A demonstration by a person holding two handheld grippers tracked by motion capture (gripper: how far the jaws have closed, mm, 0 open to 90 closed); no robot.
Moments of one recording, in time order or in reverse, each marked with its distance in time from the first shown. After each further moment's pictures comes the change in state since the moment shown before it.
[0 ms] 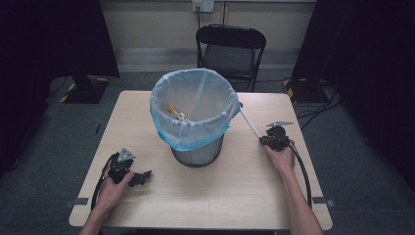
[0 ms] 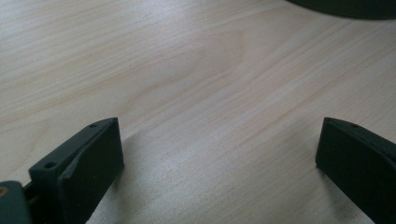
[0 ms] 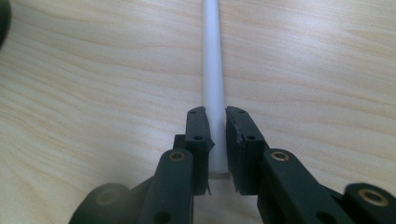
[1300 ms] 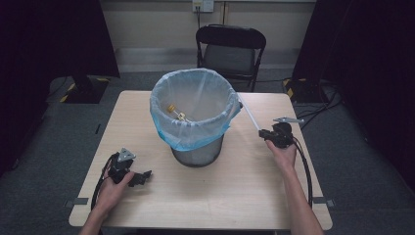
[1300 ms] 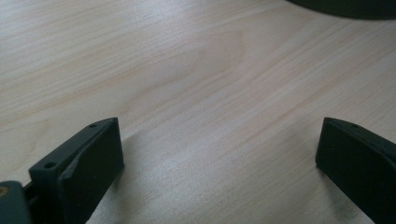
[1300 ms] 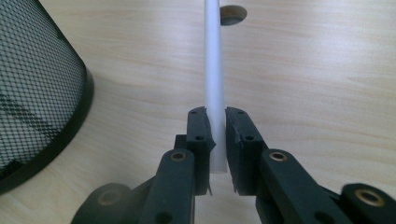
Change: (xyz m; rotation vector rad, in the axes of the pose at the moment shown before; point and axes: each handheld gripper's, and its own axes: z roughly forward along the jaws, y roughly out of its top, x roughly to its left) left arm 0.000 0.000 0.000 -0.001 0.001 0.000; right arm 0.002 0.013 -0.032 -0.166 0.115 0.101
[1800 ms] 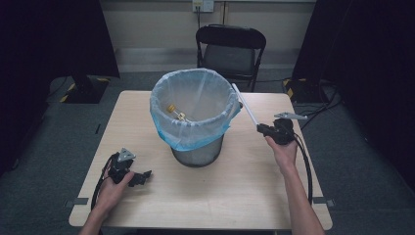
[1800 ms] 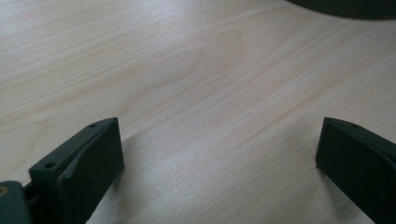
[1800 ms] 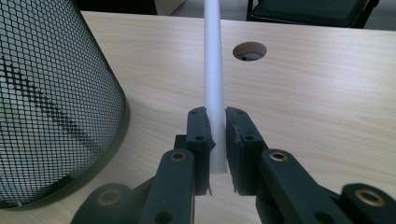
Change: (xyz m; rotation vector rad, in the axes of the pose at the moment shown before) left arm 0.000 0.000 0.000 -0.001 0.000 -0.001; right arm 0.016 0.019 -0.020 -0.076 0.058 -0.029
